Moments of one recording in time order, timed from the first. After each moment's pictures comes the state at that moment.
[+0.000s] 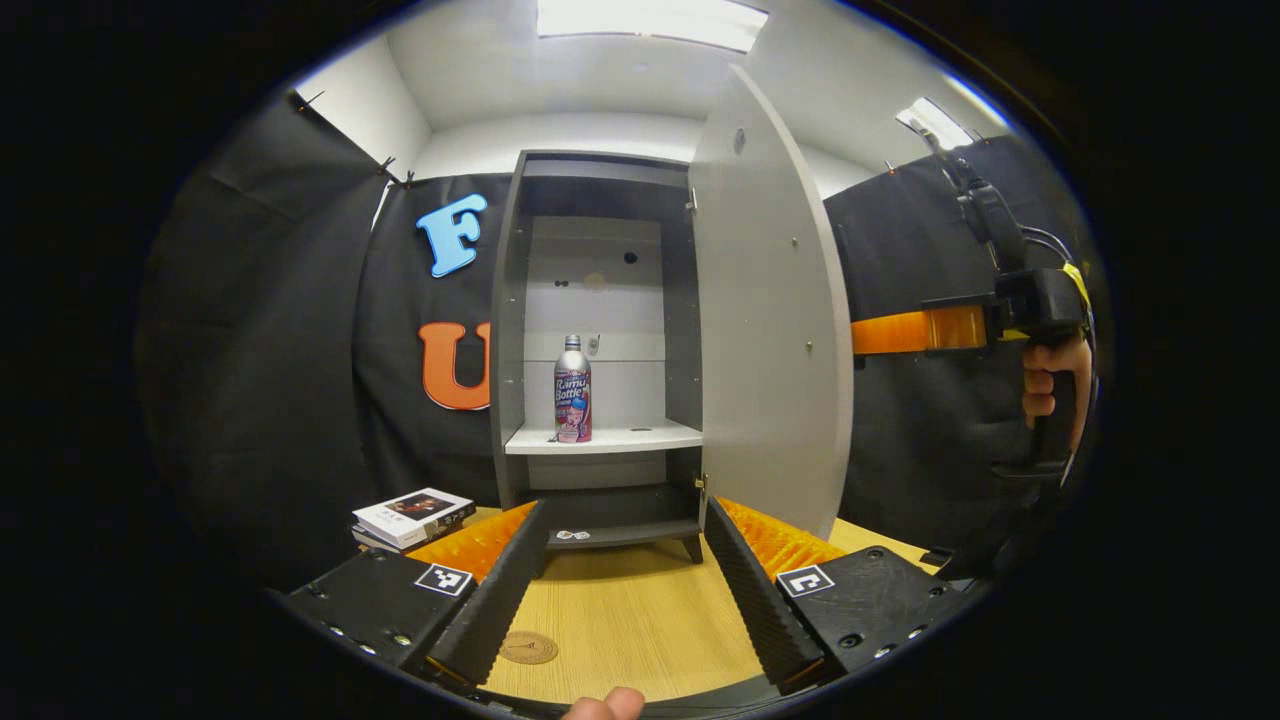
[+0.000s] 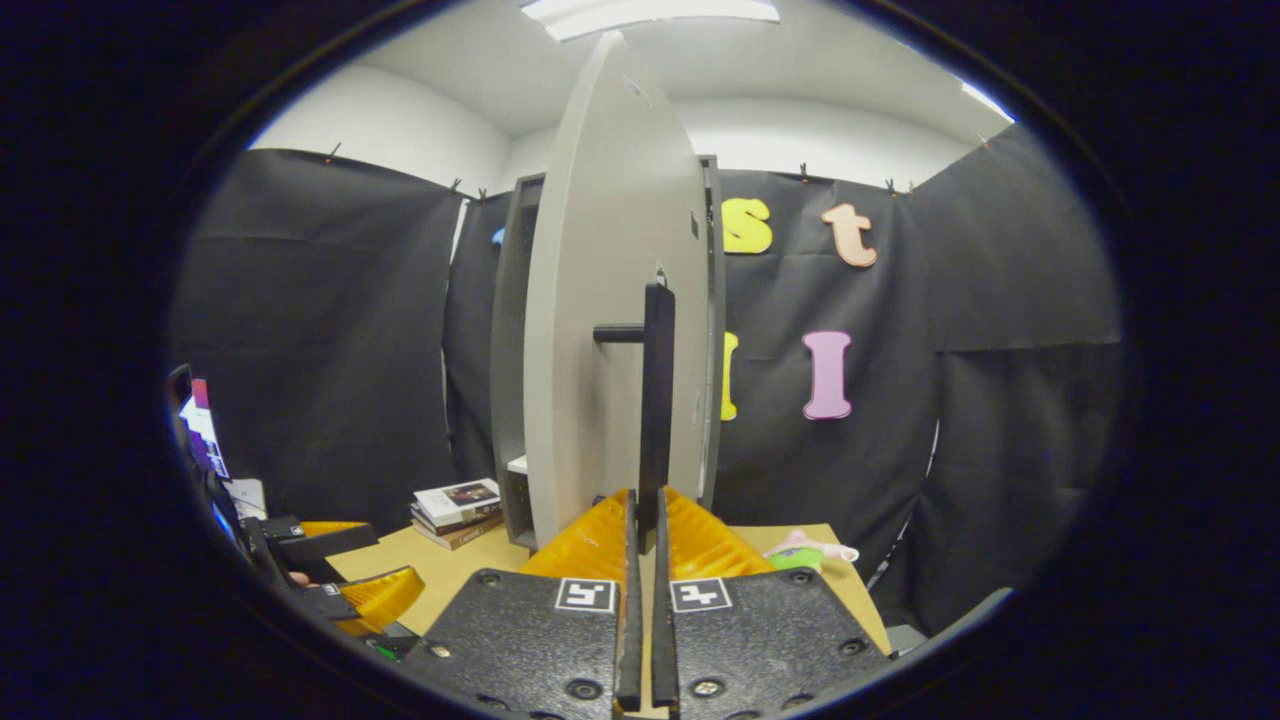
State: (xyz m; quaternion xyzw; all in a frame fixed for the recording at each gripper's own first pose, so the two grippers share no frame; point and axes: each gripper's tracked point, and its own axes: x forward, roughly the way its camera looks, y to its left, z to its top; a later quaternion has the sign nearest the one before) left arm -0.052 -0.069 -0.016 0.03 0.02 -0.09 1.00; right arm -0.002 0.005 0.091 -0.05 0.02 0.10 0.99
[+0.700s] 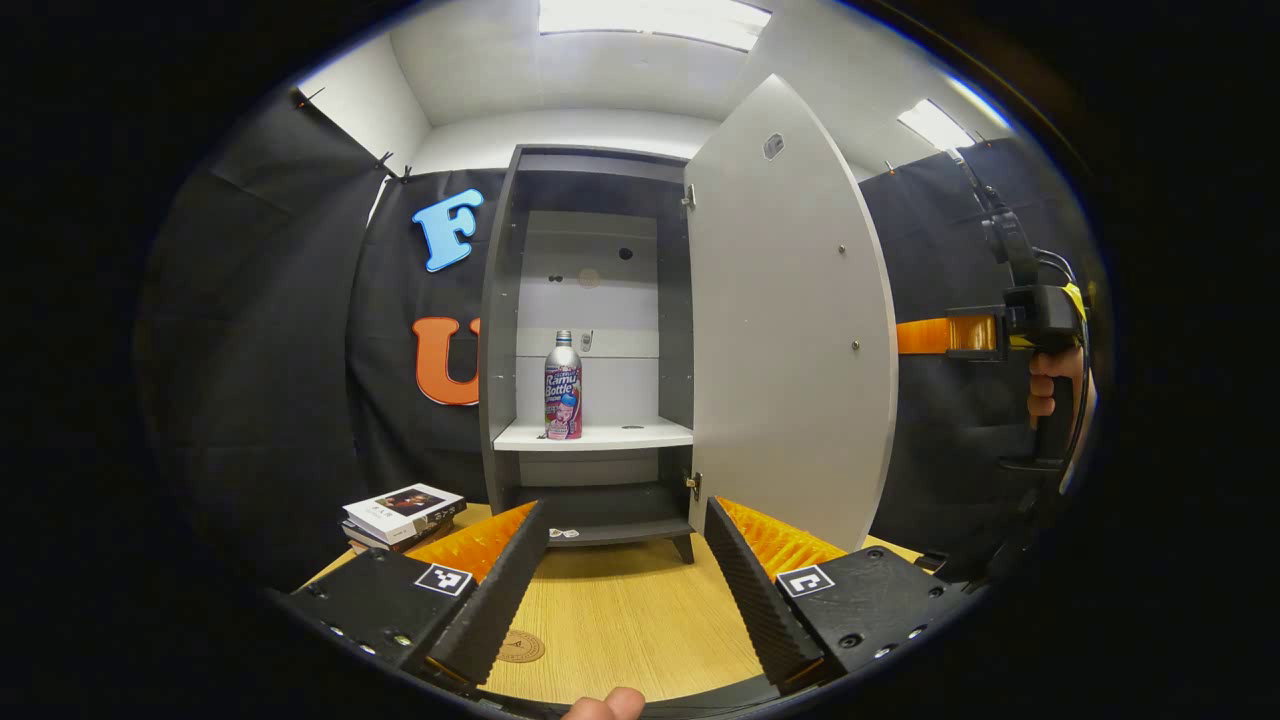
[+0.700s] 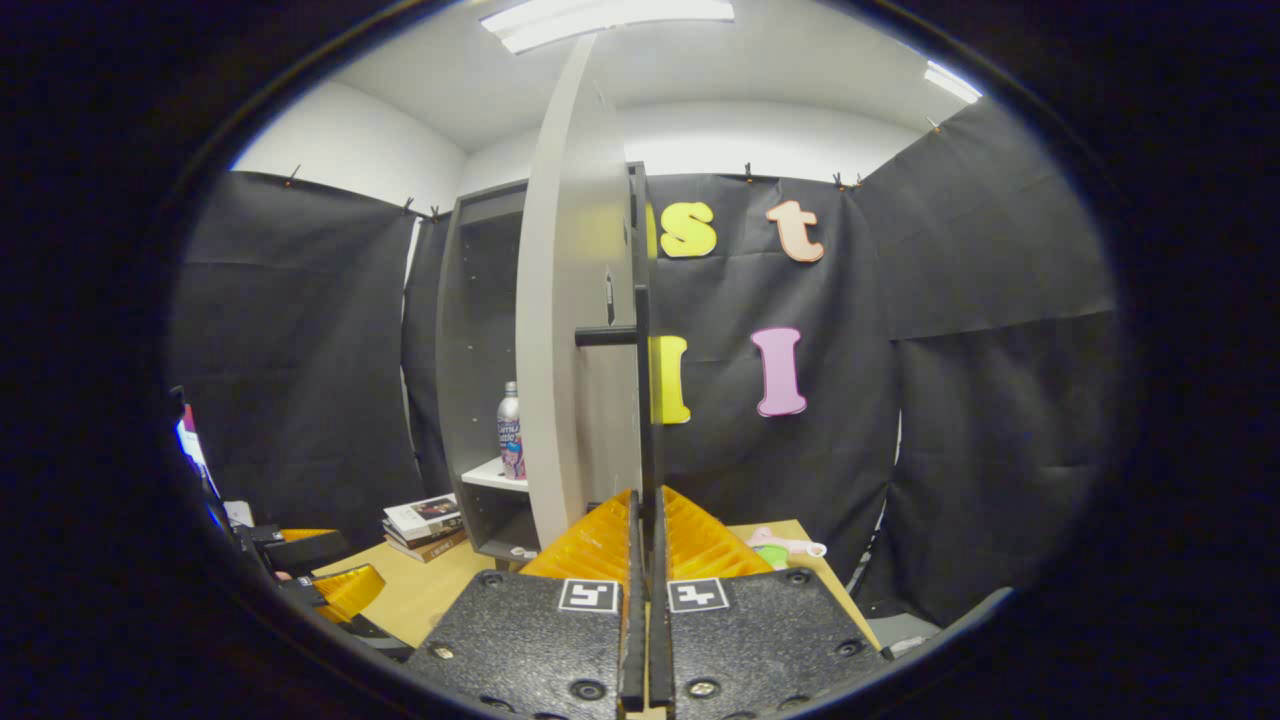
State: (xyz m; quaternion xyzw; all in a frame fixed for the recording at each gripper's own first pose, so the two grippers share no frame) left arm -0.047 -0.083 -0.020 0.02 0.03 -0.10 0.99; right arm 0.000 -0.049 0.091 -0.01 0.01 0.06 1.00
